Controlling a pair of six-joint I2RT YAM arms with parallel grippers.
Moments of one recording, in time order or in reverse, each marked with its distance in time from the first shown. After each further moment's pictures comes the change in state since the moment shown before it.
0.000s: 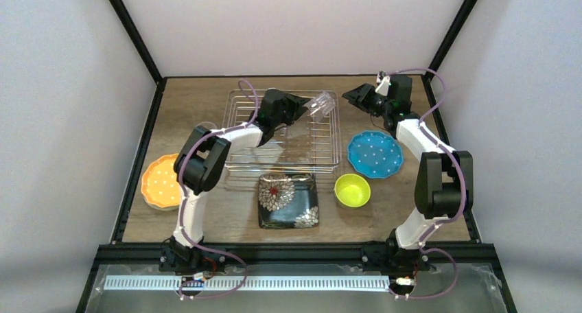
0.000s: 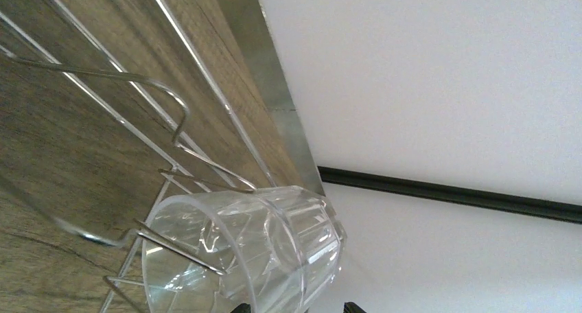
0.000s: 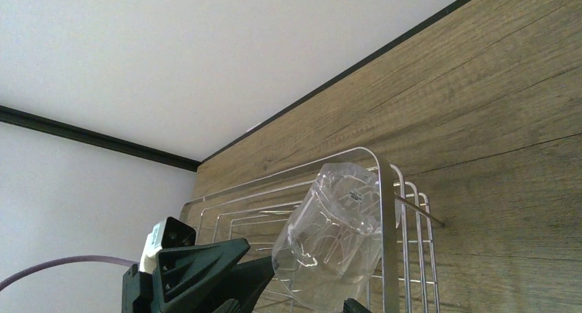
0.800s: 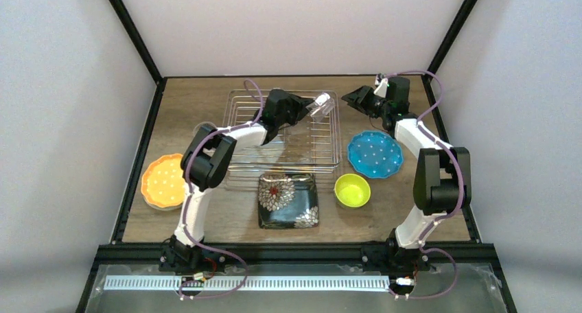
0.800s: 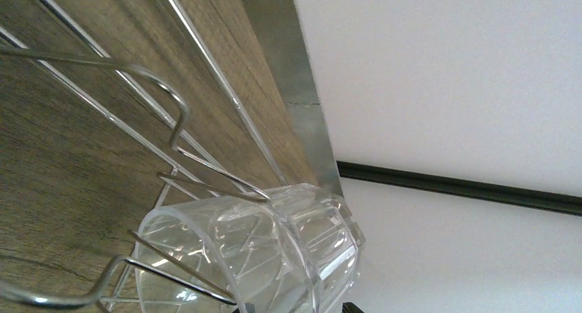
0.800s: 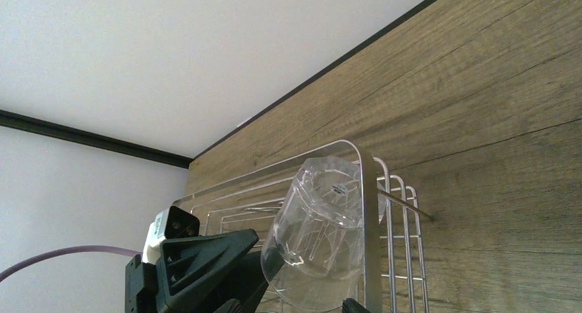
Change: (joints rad) left arm -0.006 0.075 0.079 -0.008 0.027 0.008; right arm 0.000 0.035 0.000 0.003 0.000 -0.001
